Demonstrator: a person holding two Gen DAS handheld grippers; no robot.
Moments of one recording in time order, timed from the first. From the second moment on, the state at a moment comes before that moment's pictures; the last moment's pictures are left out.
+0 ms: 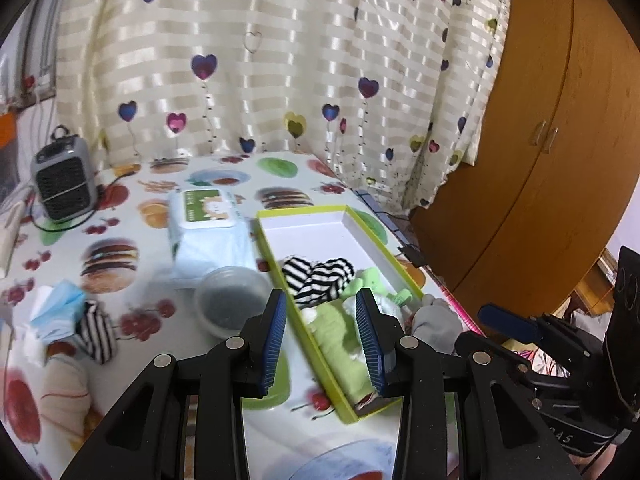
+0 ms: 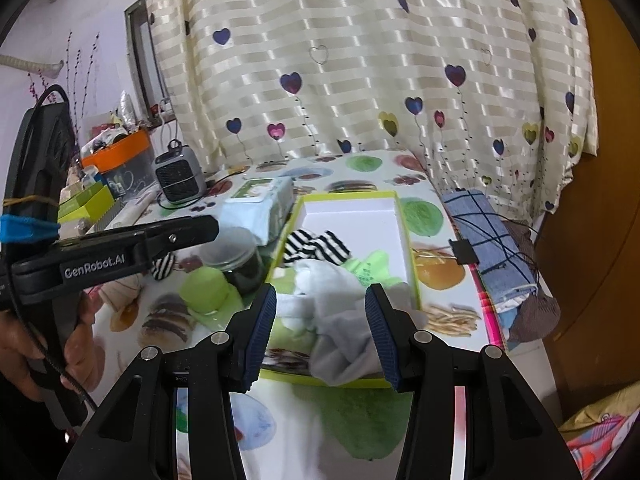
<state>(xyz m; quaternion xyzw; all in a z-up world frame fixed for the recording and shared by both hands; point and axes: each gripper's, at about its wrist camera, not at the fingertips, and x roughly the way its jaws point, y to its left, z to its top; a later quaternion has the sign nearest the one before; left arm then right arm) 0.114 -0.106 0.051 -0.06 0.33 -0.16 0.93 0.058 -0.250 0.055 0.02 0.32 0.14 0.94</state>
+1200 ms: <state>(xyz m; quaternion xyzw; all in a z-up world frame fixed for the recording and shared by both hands) 0.066 0.067 -0.002 -0.11 0.33 -0.01 0.94 0.070 -0.109 0.035 -0.04 0.34 0.27 0.90</state>
